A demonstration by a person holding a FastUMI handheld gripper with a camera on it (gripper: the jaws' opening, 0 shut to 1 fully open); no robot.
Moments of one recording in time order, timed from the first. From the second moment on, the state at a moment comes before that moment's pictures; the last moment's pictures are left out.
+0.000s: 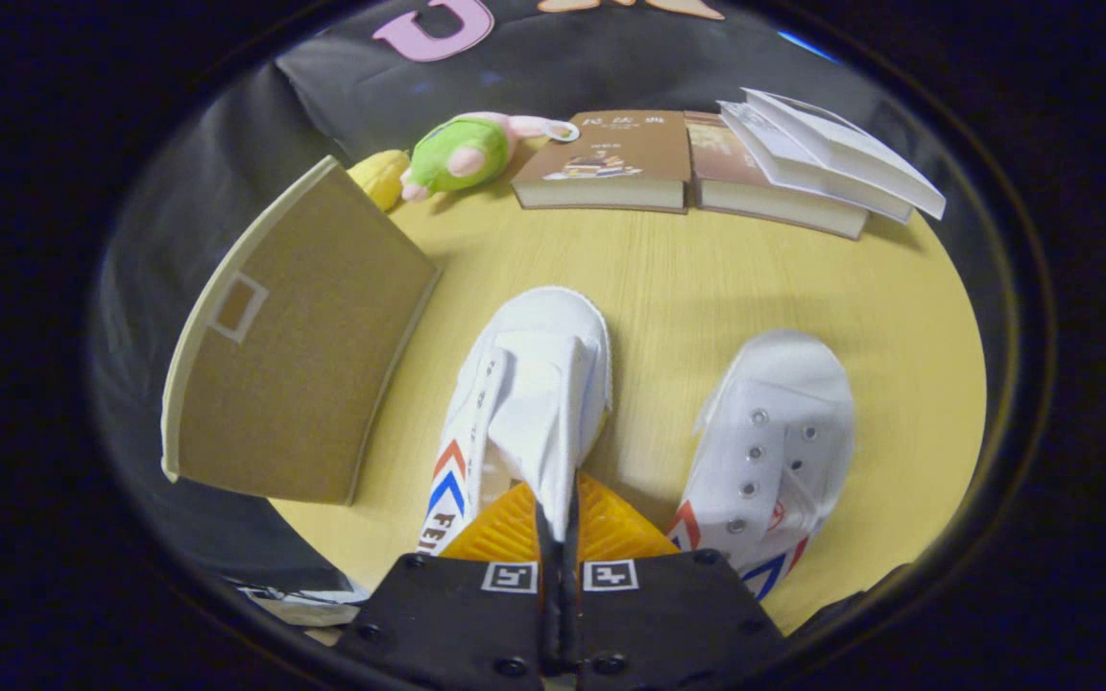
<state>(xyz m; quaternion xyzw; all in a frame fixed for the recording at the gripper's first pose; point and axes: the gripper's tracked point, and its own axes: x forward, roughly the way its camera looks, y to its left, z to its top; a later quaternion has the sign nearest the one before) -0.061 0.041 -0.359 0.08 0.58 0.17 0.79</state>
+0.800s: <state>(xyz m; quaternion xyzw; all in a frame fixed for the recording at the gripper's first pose) -0.042 0.052 -0.253 0.20 0.54 0.09 0.81</state>
